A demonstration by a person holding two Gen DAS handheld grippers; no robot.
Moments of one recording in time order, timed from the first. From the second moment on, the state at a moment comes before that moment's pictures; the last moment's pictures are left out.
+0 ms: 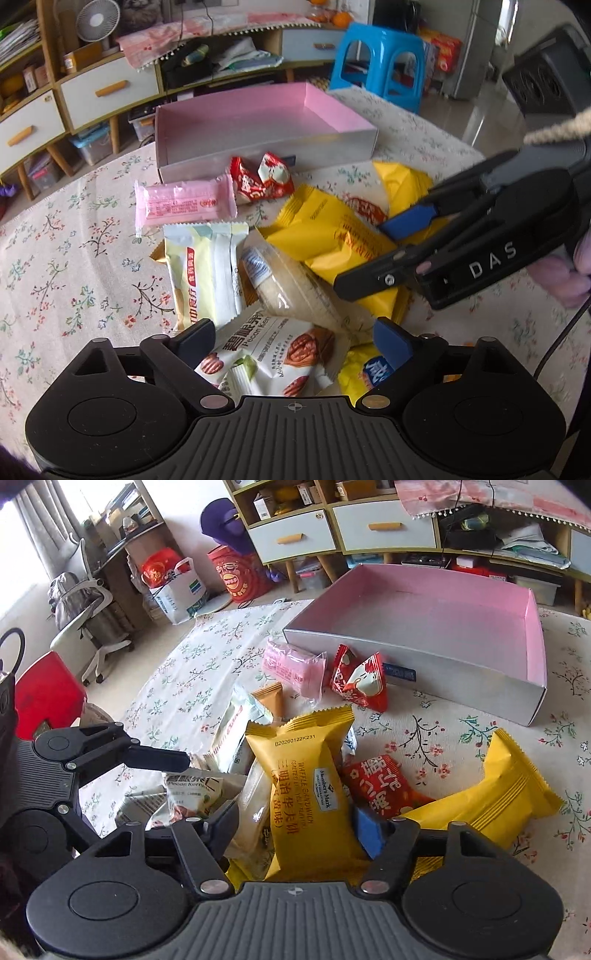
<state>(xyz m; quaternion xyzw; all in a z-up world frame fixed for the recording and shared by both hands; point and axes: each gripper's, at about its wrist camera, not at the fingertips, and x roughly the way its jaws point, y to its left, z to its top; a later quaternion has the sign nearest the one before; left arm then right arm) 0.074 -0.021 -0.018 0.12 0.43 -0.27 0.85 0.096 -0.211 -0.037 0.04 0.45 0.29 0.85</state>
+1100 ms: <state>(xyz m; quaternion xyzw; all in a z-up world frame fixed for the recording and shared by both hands) 0.102 -0.003 0.029 0.08 0.39 -0.18 0.90 0.124 -0.247 -0.001 0.11 0.38 0.24 0.89</state>
